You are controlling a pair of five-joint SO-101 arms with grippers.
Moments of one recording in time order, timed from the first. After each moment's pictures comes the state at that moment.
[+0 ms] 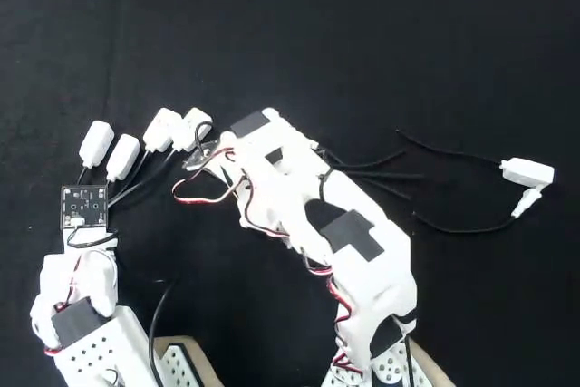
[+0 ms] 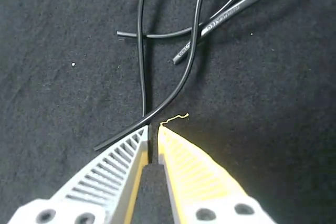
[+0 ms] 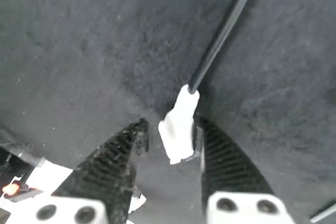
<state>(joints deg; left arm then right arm) -37.6 -103.9 95.9 68.8 -30.6 -34.2 25.2 4.8 90.6 29.7</state>
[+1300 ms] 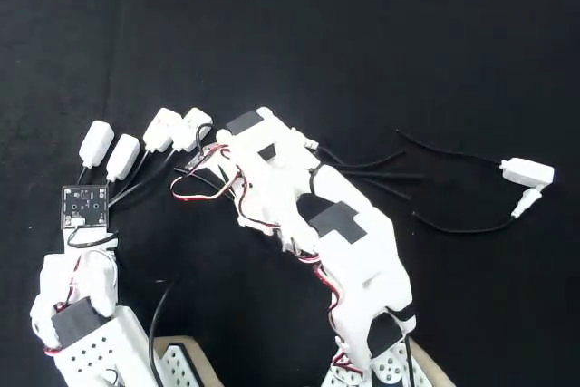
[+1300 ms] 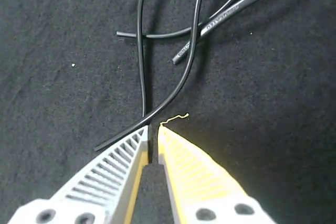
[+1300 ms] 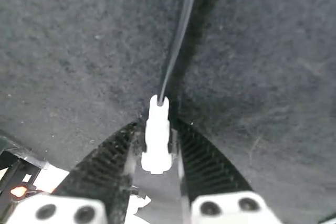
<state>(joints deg) -37.6 -103.9 95.9 68.8 -31.0 -34.1 32.7 -0.9 92.7 26.9</state>
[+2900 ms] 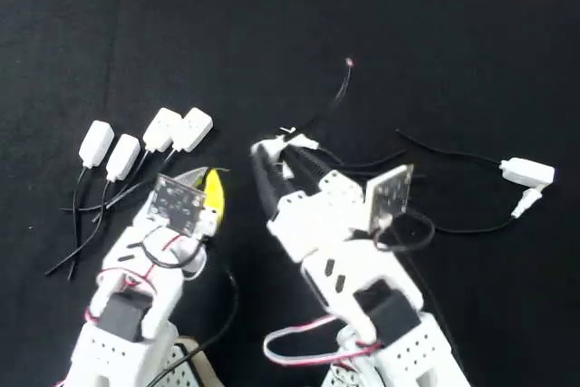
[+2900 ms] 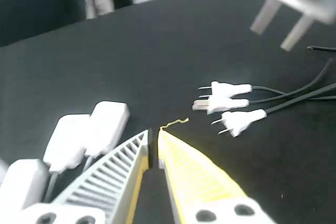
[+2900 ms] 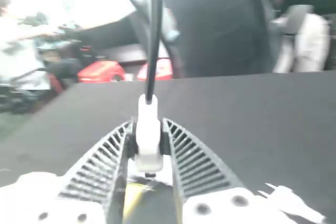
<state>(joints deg) 15.3 -104.2 93.2 39.1 -7.9 -31.7 -95.3 88.8 16.8 -18.4</state>
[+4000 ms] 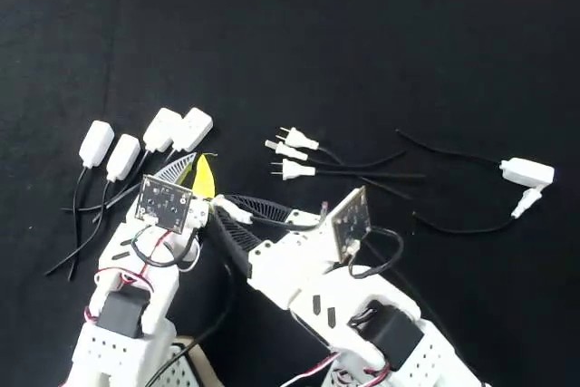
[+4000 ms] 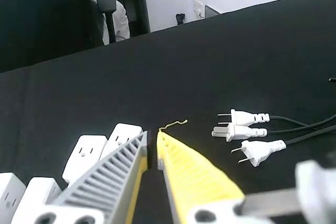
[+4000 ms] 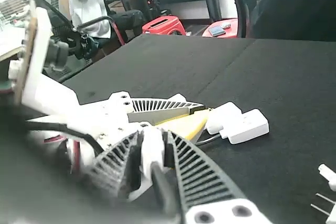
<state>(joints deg) 12.0 -104.0 96.2 30.2 -7.3 -48.5 -102.5 86.5 37.1 -18.0</state>
